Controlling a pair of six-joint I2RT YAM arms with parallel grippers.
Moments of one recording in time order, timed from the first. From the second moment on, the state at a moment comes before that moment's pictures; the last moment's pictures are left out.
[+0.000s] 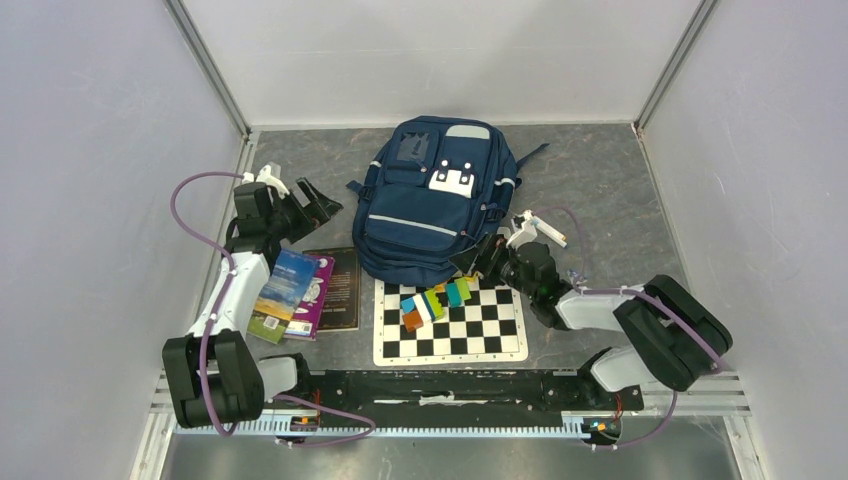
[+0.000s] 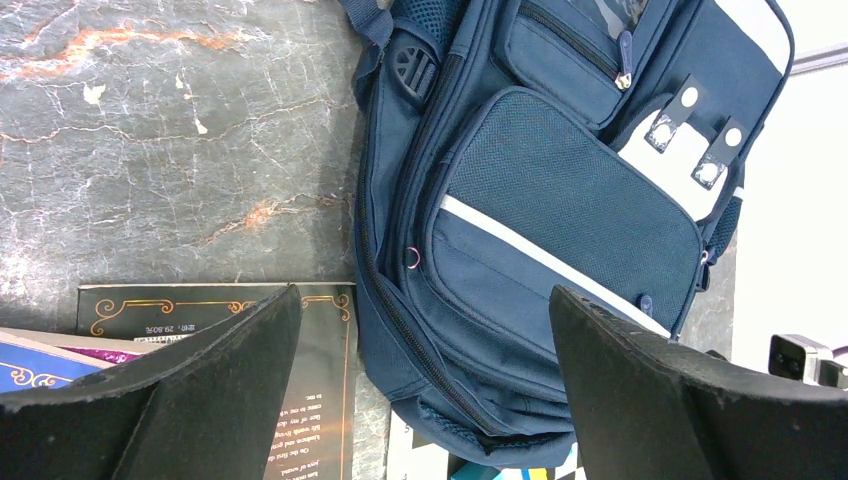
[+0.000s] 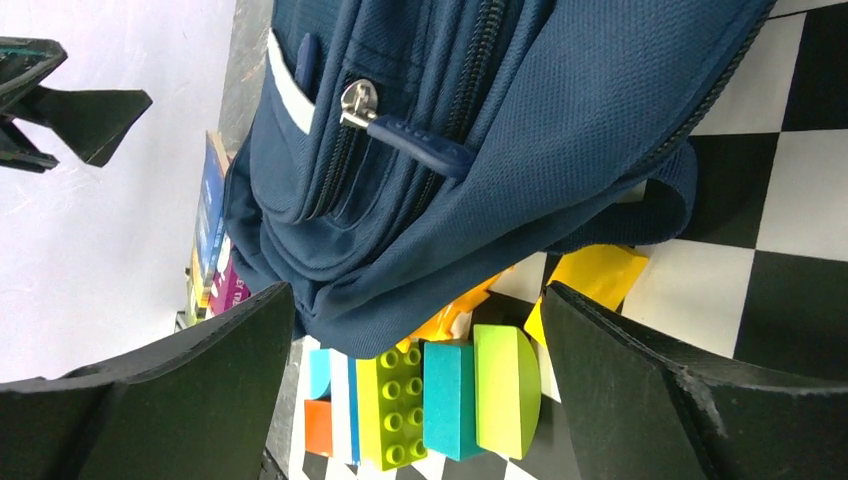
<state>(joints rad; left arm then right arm) 0.12 1.20 0.78 -0.15 0.42 -0.52 0.62 1.41 0.34 0.74 -0.08 0.88</state>
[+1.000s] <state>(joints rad) 0.12 1.12 0.78 -0.18 0.34 -0.50 0.37 1.24 0.73 0.25 -0.37 0.61</state>
